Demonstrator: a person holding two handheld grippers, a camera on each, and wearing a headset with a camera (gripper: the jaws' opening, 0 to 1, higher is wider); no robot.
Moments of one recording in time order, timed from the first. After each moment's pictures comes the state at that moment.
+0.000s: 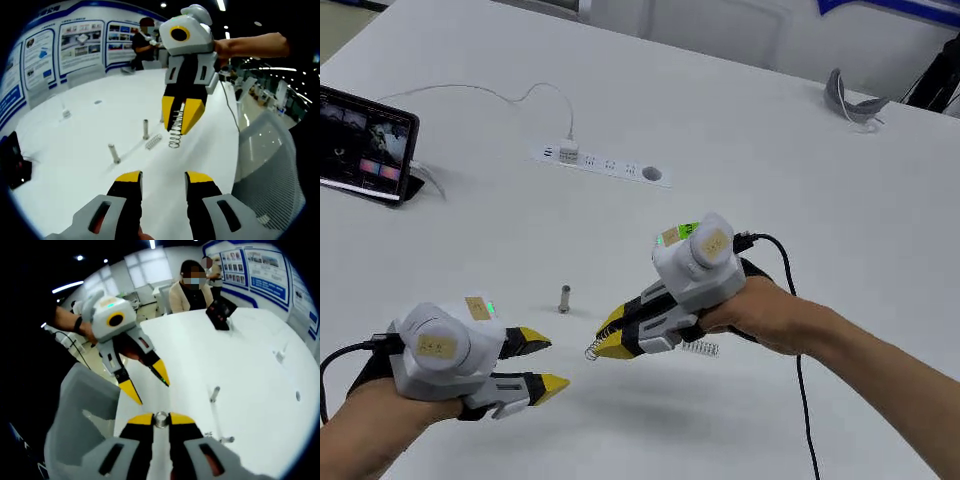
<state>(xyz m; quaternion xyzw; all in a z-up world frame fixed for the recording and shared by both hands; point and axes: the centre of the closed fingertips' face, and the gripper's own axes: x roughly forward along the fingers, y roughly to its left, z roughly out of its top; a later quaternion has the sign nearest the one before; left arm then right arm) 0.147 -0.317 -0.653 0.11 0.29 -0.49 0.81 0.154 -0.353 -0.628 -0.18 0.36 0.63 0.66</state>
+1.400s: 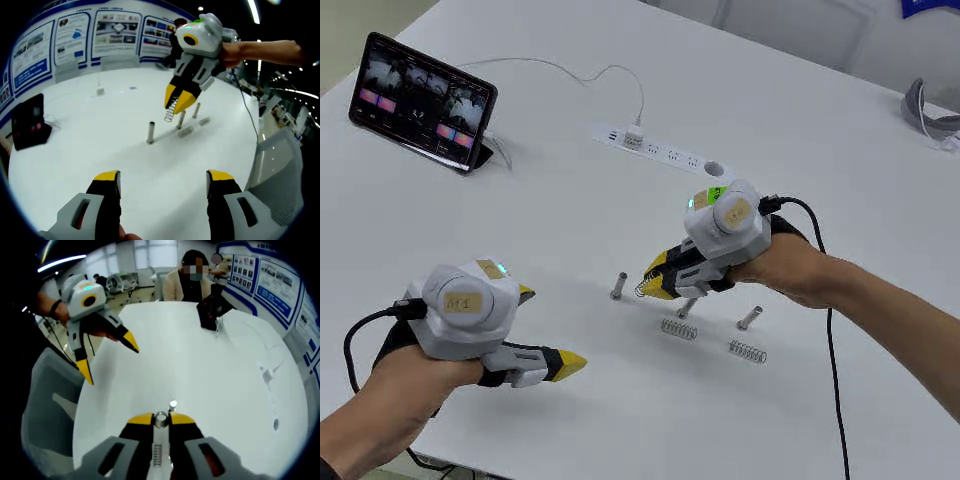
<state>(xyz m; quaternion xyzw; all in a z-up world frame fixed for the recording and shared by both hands) 0.168 -0.257 -0.665 0.05 0.32 -0.39 0.86 0.239 -0.337 -0.649 -0.29 0.35 0.60 0.66</state>
